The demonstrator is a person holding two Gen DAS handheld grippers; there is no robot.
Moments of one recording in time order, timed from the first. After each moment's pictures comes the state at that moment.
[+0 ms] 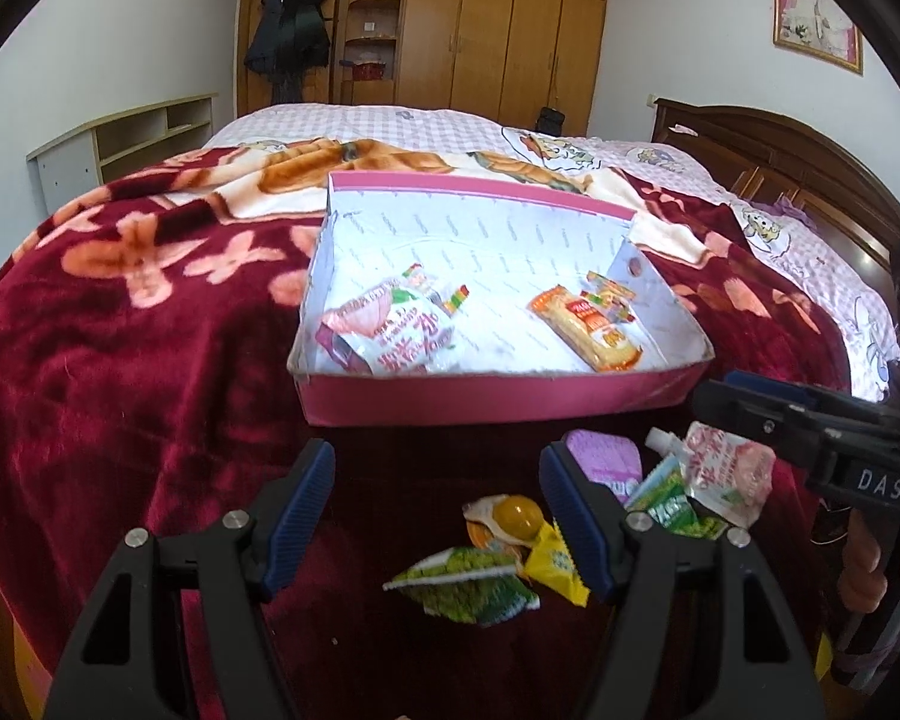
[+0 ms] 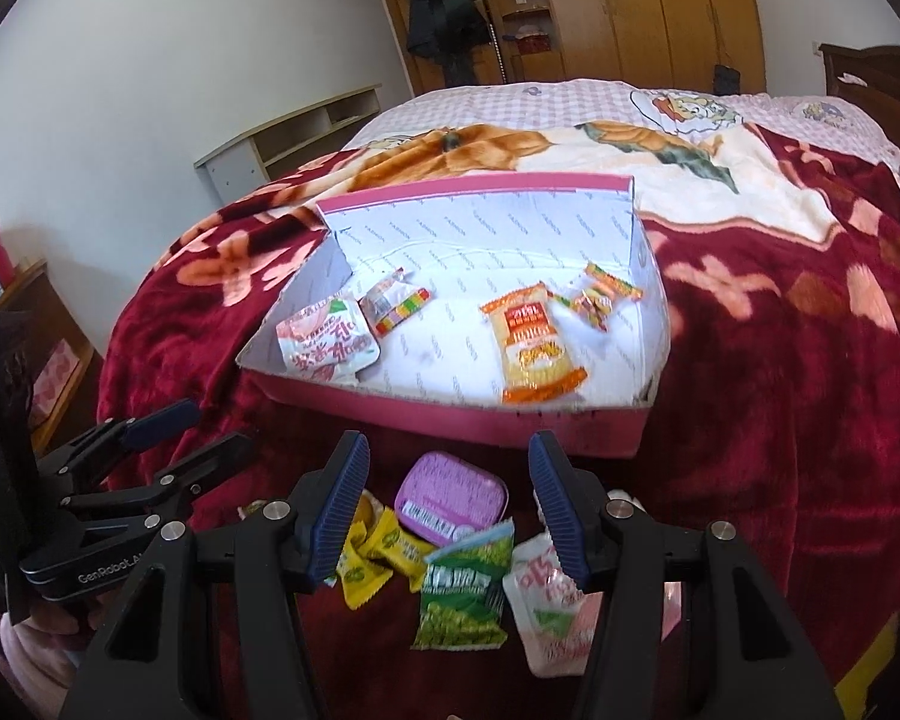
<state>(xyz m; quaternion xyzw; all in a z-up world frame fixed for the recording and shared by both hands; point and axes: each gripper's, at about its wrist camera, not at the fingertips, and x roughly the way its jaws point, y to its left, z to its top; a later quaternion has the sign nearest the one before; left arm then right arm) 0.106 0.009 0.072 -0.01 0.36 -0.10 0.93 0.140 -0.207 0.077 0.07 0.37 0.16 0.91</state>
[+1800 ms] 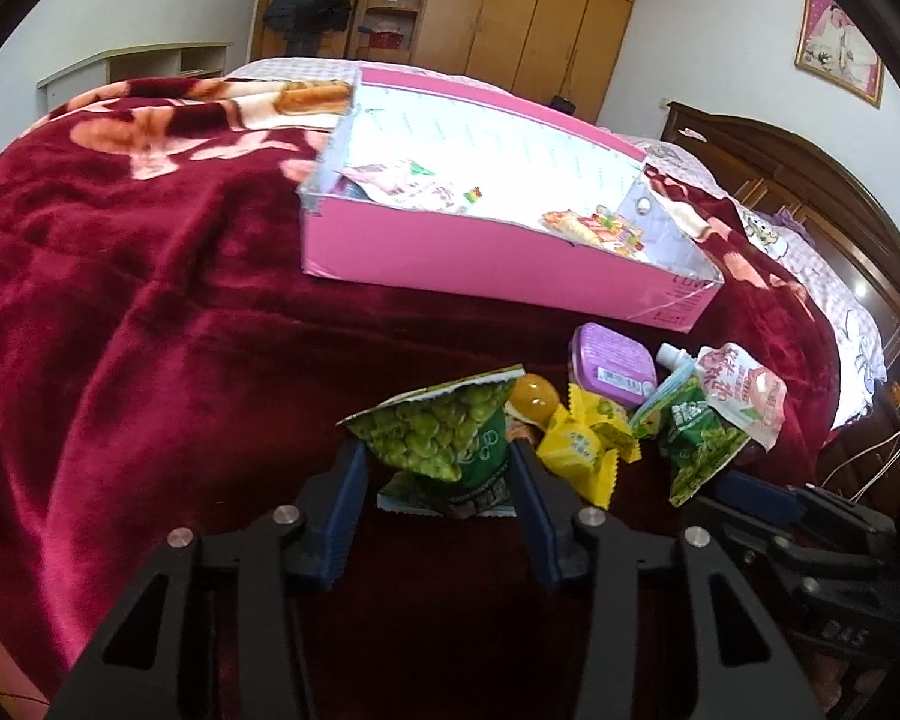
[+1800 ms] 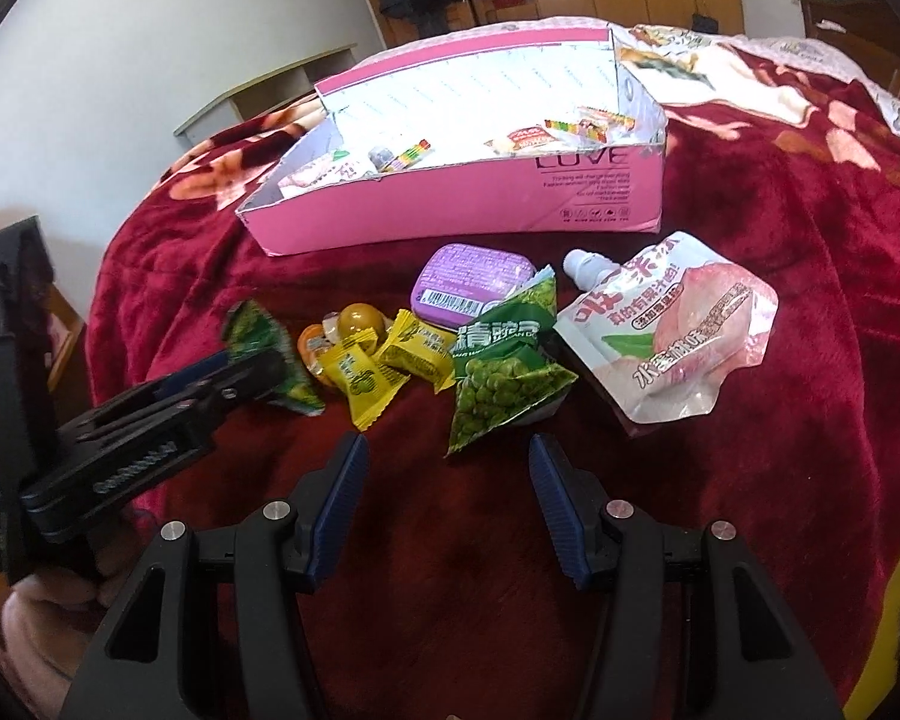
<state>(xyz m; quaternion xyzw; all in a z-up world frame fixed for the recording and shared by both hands) 0.075 0.024 0.016 -0.06 0.38 -0.10 0.92 0.078 -0.181 0.008 0.08 0.42 0.13 0.89</state>
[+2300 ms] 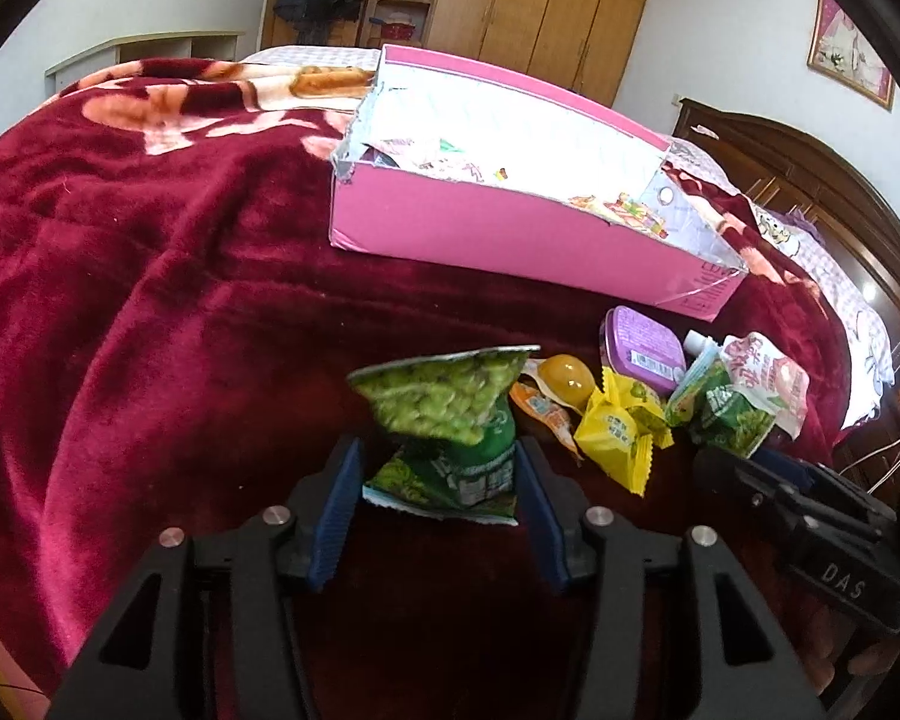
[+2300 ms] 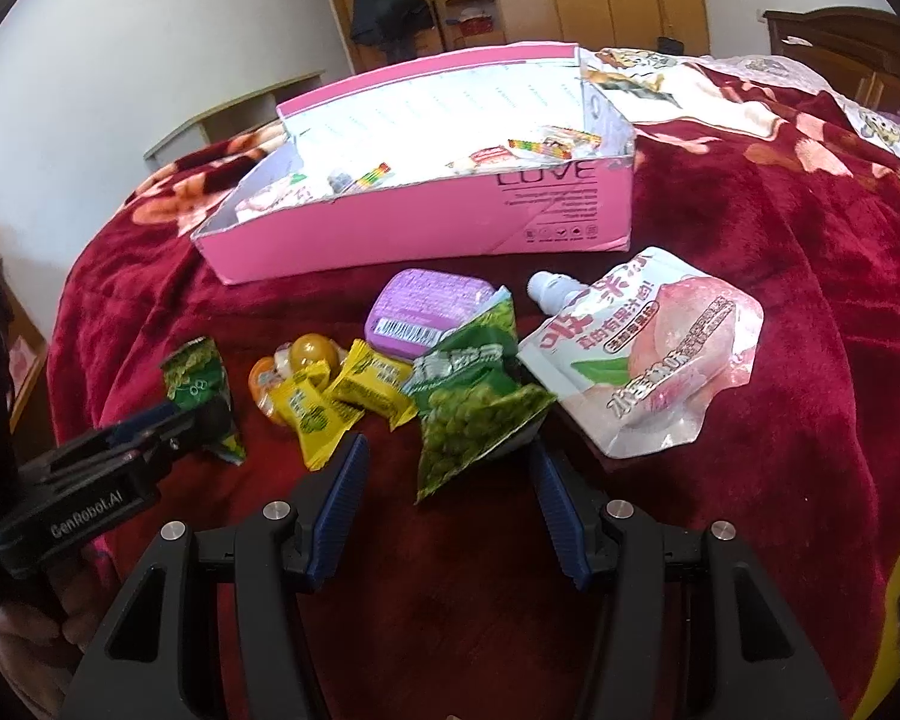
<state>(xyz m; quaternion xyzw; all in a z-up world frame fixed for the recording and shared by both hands) 0.079 0.031 -0.001 -0.07 0.39 -0.10 0.91 0.089 -0.185 -0.002 0.09 0.39 0.08 0.91</state>
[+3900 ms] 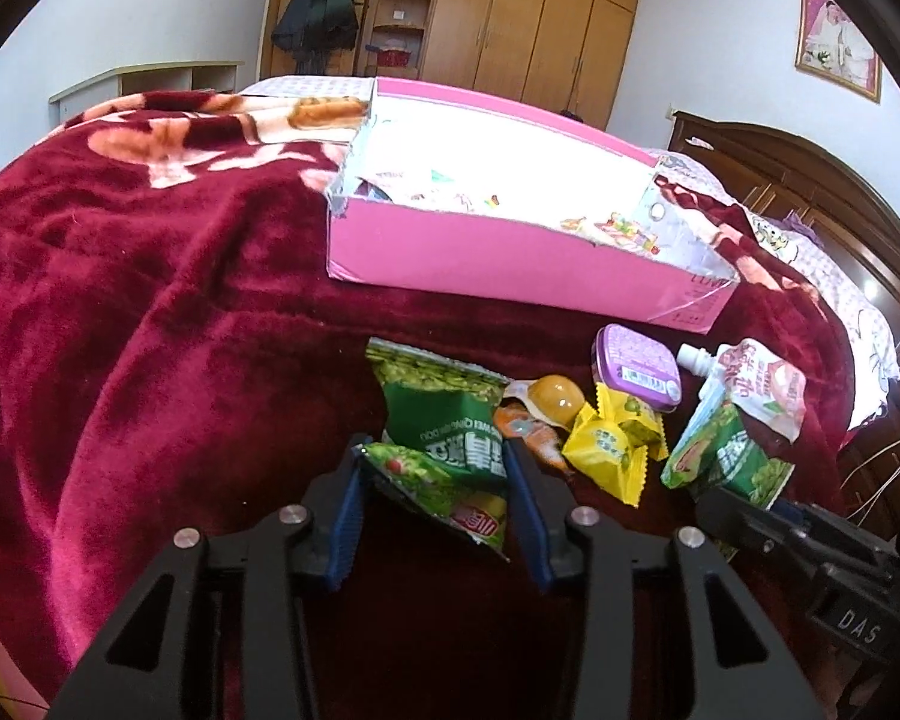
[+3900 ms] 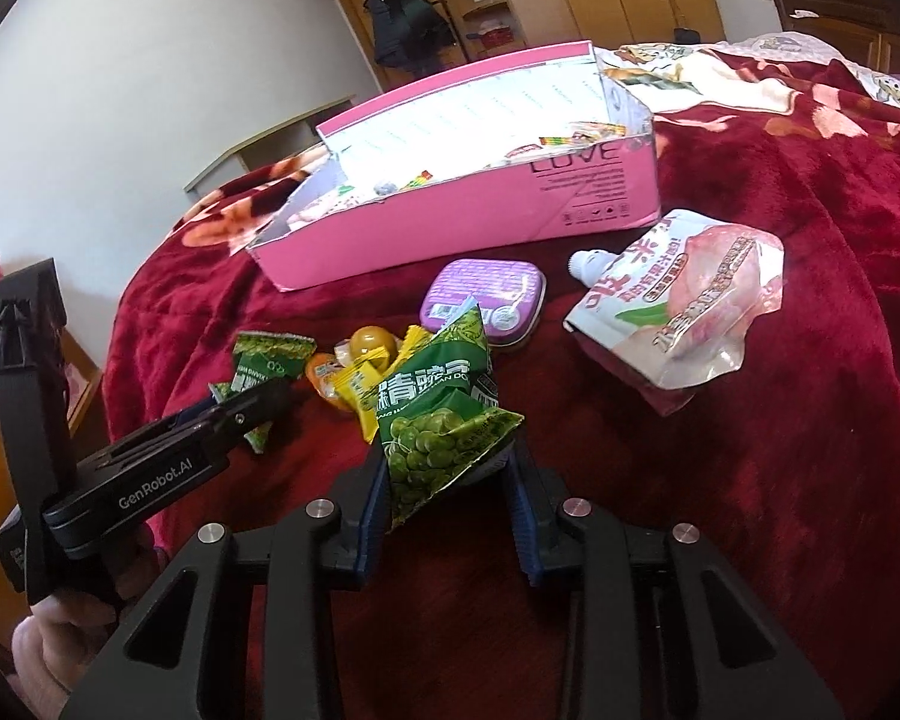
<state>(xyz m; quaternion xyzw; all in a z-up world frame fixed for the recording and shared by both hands) 0.071 0.028 0.008 -0.05 0.36 -0.09 0.93 0.065 -0.183 -0.004 0.14 0.37 0.14 0.91</state>
